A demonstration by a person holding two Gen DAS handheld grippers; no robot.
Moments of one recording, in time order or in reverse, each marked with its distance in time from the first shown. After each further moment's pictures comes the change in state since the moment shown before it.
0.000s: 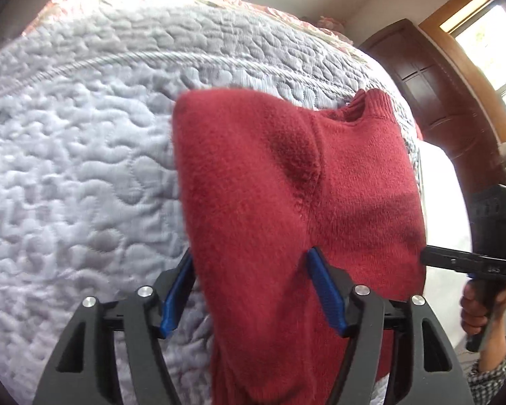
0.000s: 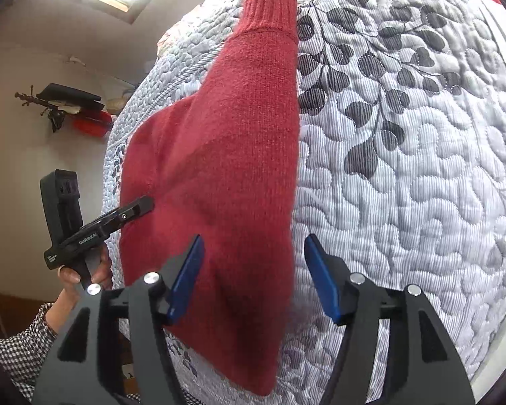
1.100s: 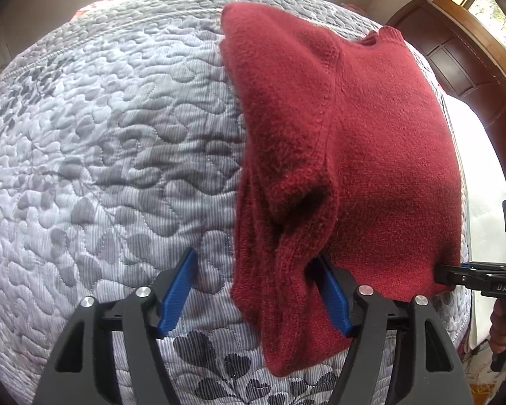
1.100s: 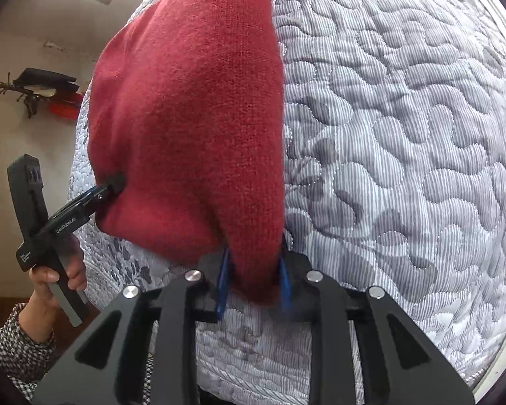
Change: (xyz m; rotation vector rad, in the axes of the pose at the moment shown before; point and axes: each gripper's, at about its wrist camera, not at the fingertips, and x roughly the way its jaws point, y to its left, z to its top) left arm -0.025 0.017 -0.125 0.006 0.018 0.200; right arm 0.025 0.003 -0.112 0.051 0.075 -0.123
